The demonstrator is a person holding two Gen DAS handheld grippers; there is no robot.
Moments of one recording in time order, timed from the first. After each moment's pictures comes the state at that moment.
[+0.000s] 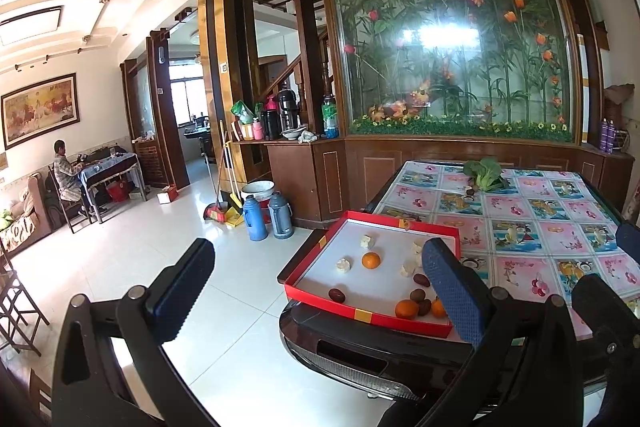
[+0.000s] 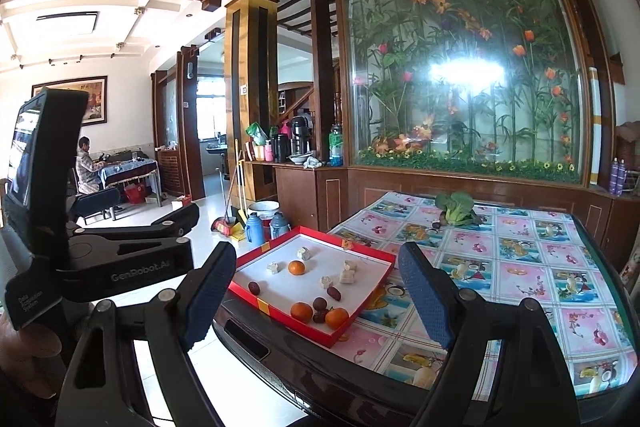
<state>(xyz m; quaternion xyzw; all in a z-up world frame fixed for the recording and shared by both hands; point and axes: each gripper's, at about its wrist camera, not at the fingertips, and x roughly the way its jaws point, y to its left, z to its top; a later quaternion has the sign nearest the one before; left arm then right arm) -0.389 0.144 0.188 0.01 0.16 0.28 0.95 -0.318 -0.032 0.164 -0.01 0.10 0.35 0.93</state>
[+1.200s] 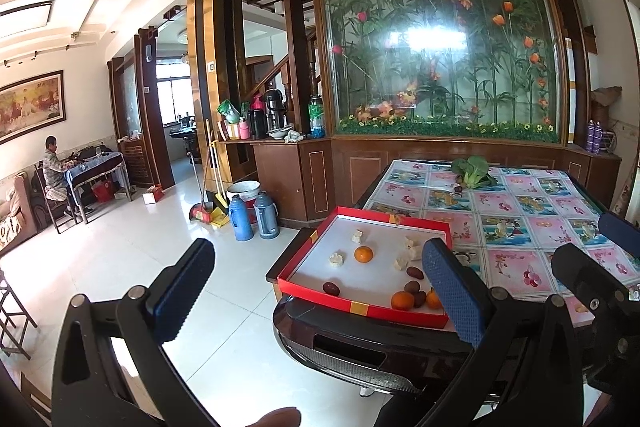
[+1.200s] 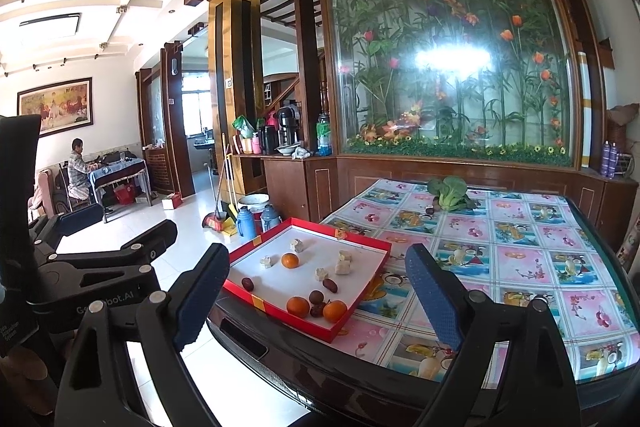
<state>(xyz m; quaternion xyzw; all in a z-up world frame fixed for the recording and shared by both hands) -0.394 0.141 0.179 0.00 0.16 0.25 0.95 -0.309 -0.023 0.163 0.01 0.13 0.33 0.94</state>
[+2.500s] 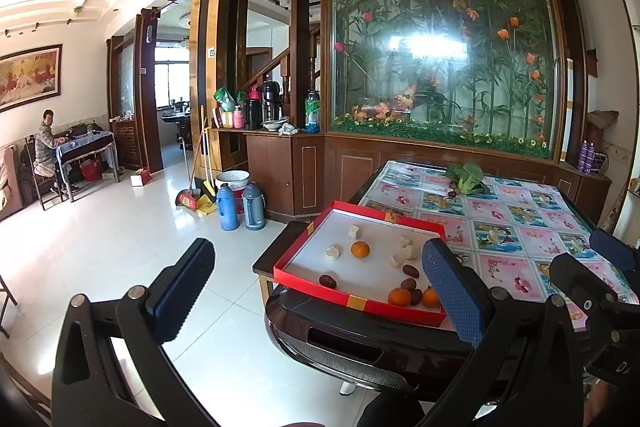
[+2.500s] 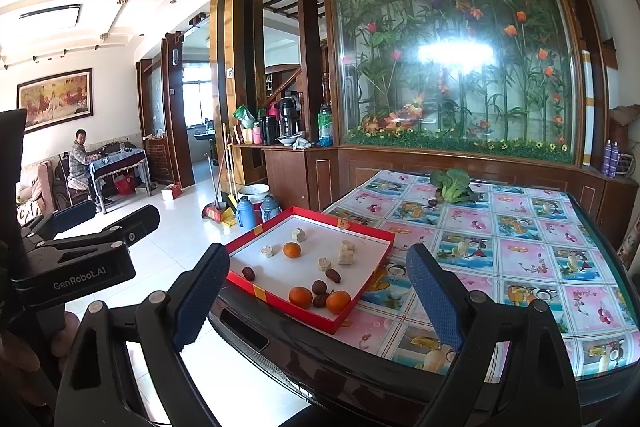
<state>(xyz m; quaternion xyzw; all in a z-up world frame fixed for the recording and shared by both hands) -0.408 0.163 0.163 -0.05 0.15 0.24 0.96 -0.308 -0.017 0.146 -0.01 0.14 0.33 0.93</state>
